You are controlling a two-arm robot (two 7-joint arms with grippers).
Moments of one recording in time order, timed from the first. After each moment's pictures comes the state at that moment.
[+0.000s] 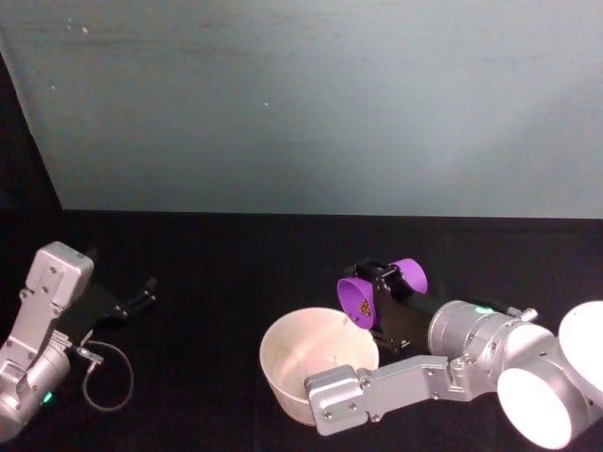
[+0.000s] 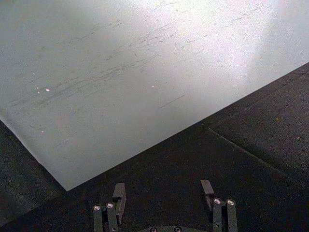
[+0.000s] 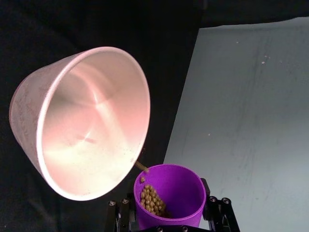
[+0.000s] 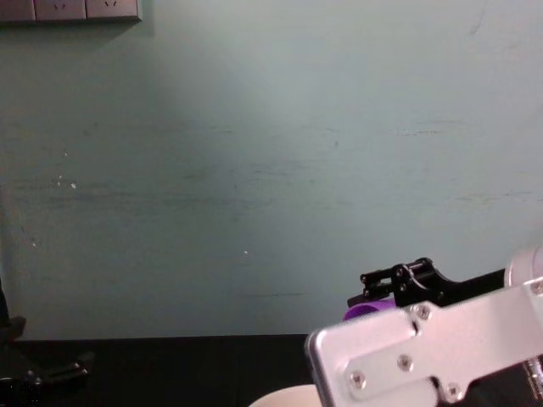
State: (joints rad) left arm -0.20 0.60 0.45 -1.41 -0.25 -0.12 0.03; right arm 0.51 0.64 -0.83 -1.82 -0.89 0.26 0.60
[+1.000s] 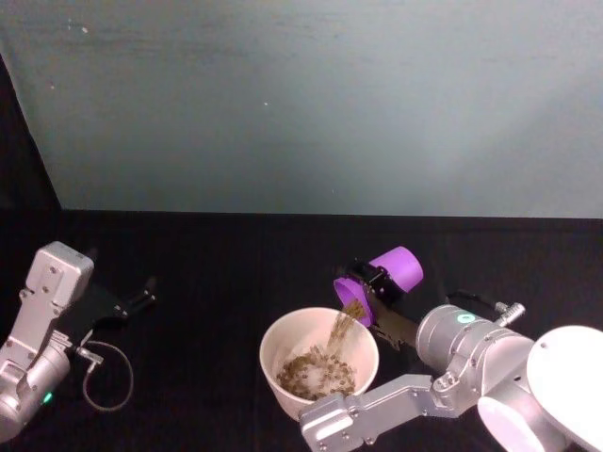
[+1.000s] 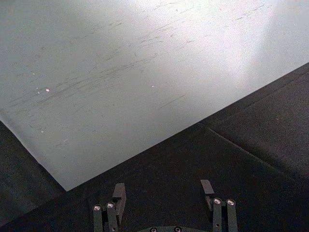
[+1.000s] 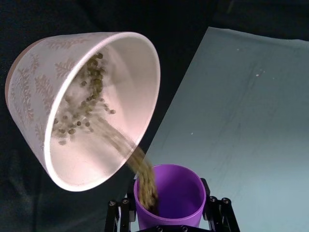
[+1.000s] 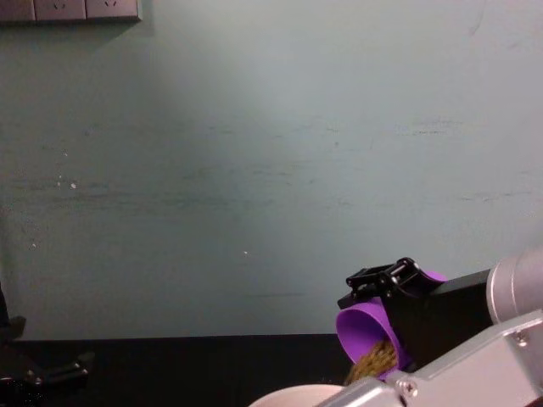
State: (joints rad) left arm -0.20 0.60 0.45 -1.41 -0.25 -0.12 0.03; right arm 0.52 0.62 -0.88 -1.83 -1.14 0.23 0.63
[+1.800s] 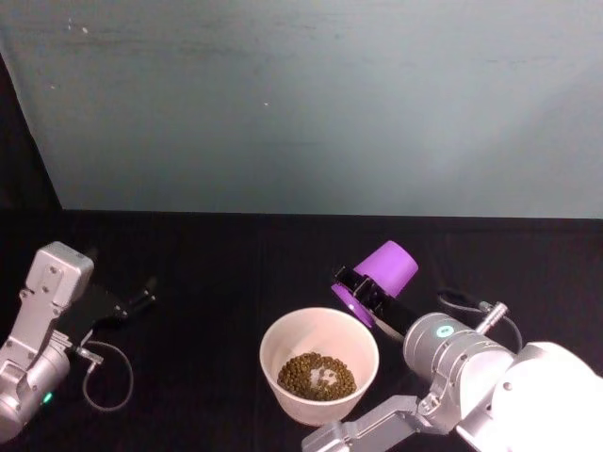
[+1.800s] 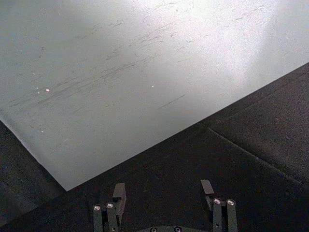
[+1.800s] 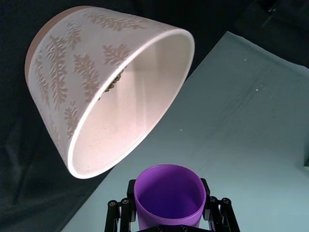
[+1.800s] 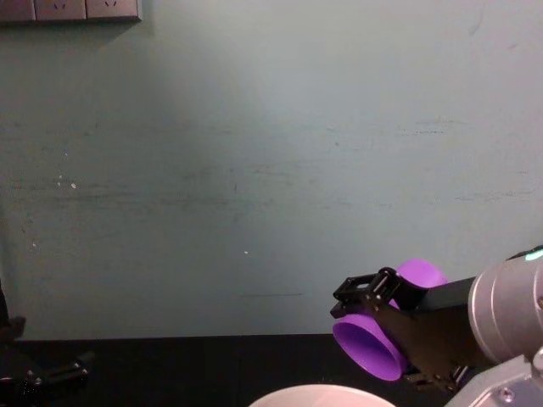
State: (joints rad) left arm -0.20 0.60 0.45 -1.41 -0.25 -0.12 0.03; right arm 0.54 0.61 -0.95 -1.83 -1.39 0.19 0.70
